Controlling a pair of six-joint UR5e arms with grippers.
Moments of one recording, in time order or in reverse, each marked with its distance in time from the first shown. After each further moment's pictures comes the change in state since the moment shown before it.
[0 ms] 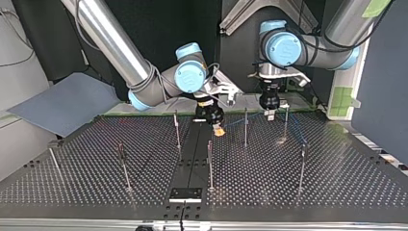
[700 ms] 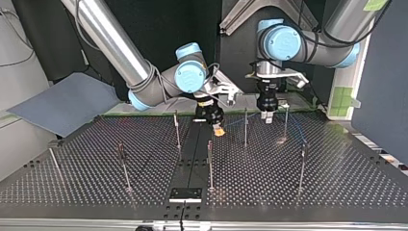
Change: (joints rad) left arm -0.025 0.031 -0.001 0.053 -0.007 -0.043; right arm 0.000 0.000 0.000 0.000 0.000 0.000
